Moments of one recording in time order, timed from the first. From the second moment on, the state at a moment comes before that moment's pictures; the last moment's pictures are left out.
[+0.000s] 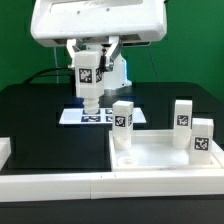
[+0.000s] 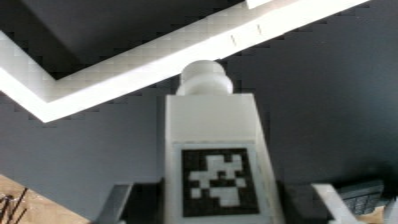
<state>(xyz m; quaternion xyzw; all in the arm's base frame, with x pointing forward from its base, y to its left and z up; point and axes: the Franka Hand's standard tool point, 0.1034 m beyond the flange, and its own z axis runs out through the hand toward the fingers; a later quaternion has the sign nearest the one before) 0.602 -0.046 0.166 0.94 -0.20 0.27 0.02</state>
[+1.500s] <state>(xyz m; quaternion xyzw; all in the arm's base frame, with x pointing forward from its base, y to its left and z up) 0.610 0.009 0.092 0.95 -0.17 0.25 0.05</state>
